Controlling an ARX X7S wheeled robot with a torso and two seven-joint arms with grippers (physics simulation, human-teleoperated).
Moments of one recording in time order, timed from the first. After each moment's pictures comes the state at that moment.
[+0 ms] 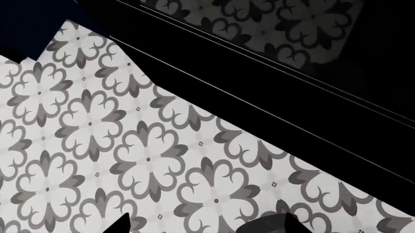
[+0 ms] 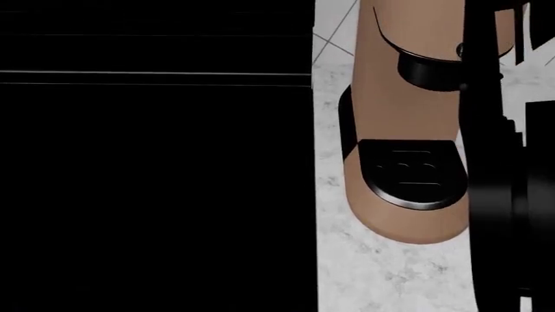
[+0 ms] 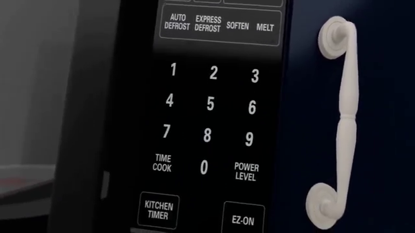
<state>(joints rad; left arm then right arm) 0.04 -0.16 -0.51 -1.31 -0.02 0.28 0.03 2.22 0.06 -0.44 0.41 1.14 1.19 0.86</state>
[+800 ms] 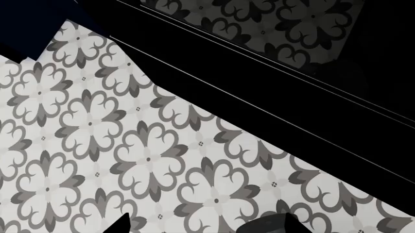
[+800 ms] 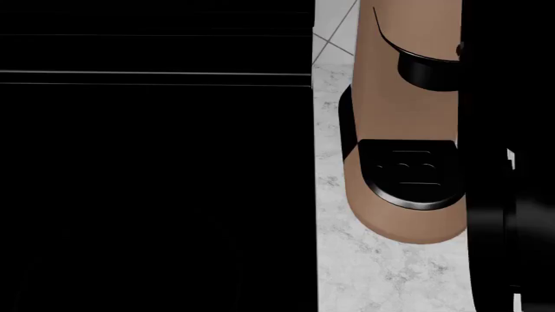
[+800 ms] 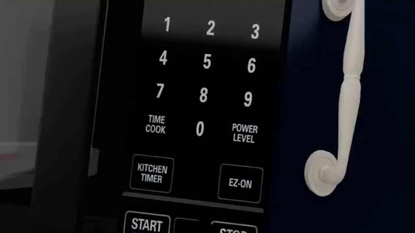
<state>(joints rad) 0.04 -0.16 -0.51 -1.31 -0.02 0.28 0.03 2.13 0.09 -0.44 0.31 1.24 1.22 0.98</state>
